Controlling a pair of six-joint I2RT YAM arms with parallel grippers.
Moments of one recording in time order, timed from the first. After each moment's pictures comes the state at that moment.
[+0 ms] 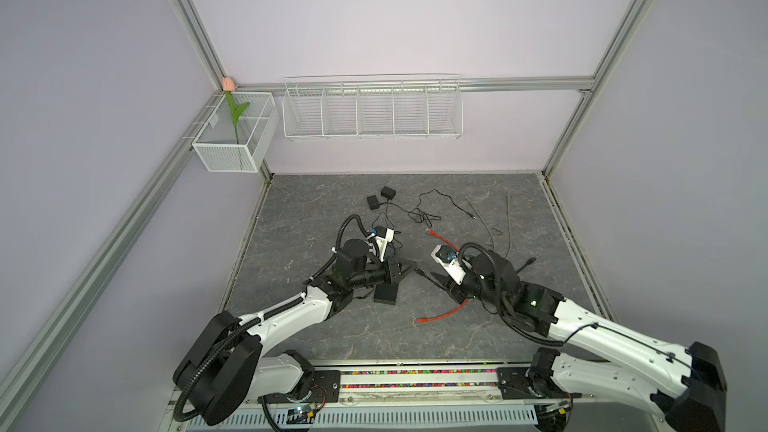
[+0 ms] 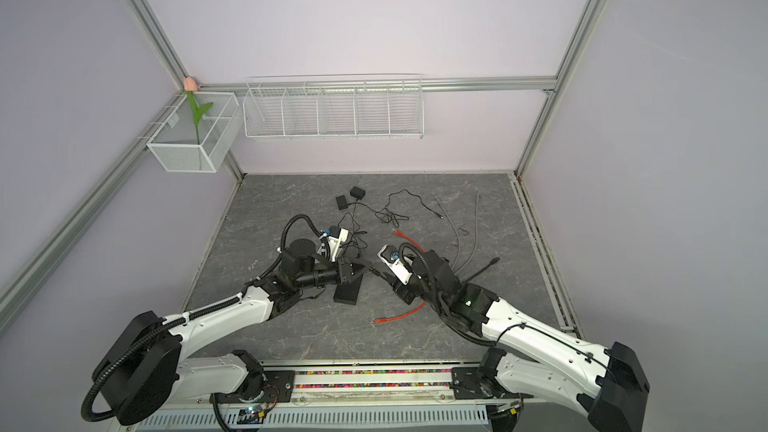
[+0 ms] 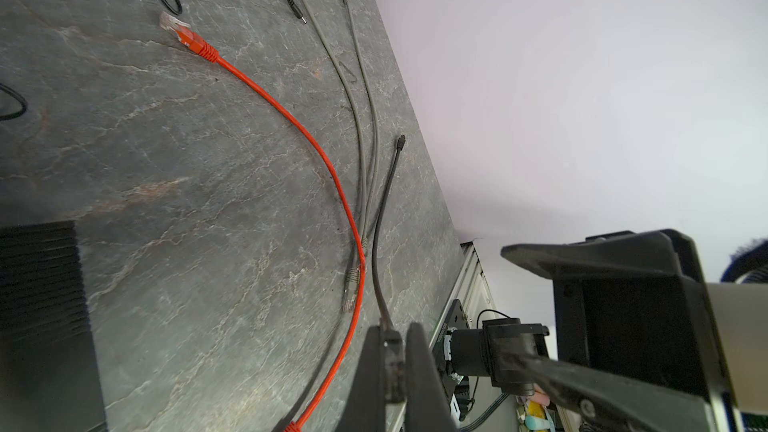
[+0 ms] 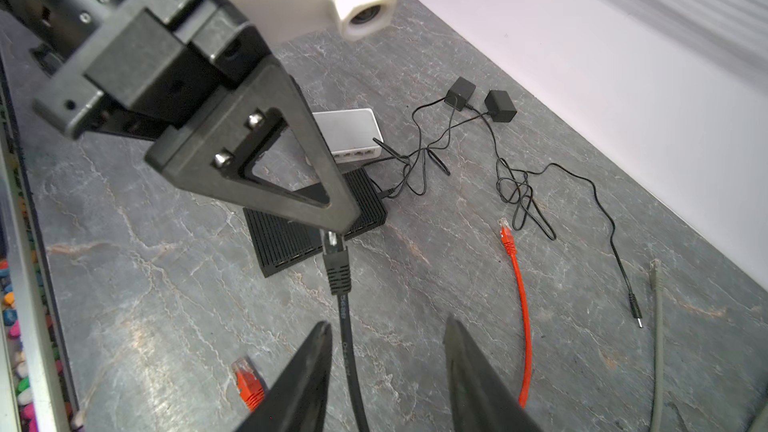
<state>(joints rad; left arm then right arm) -0.69 1.27 0.57 0.35 0.55 -0.84 0.91 0.97 0.69 -0.21 0.08 -0.16</state>
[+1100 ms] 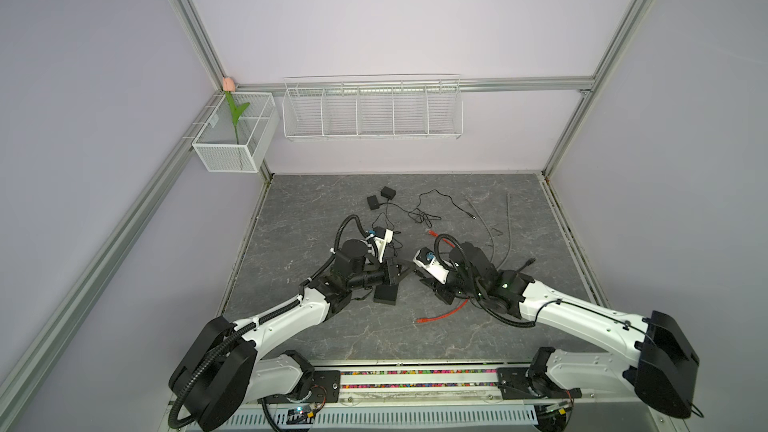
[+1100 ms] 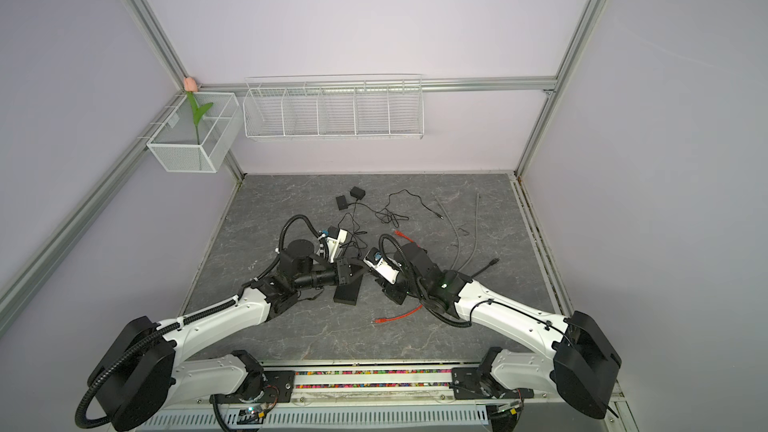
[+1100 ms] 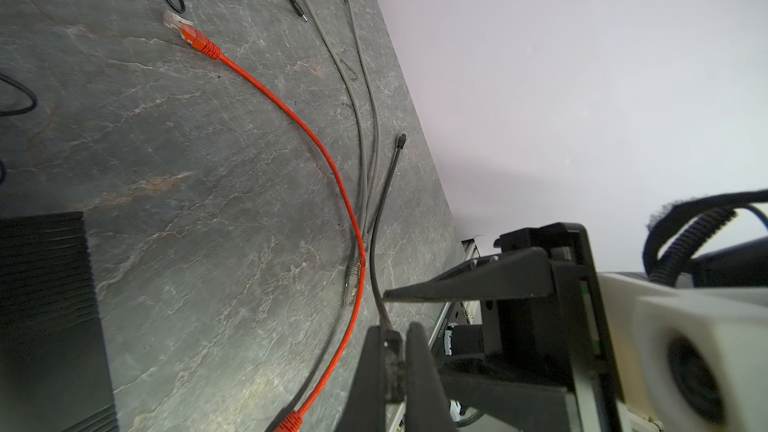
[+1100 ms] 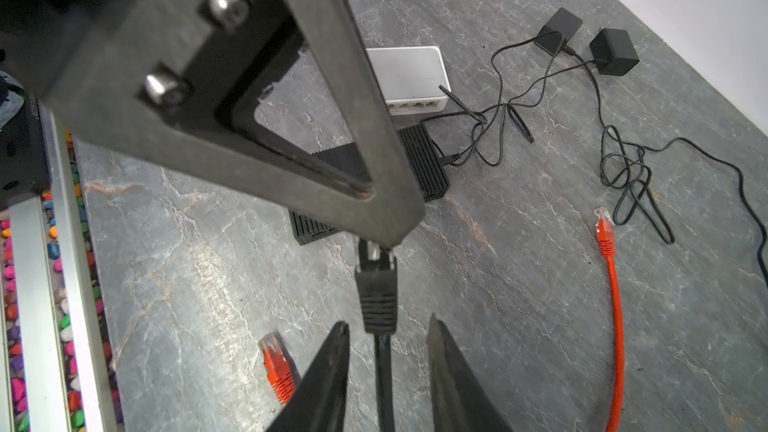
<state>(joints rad) -0.69 1.24 0.57 0.31 0.55 -0.83 0.89 1.23 0.78 -0.25 -0.08 -0.20</state>
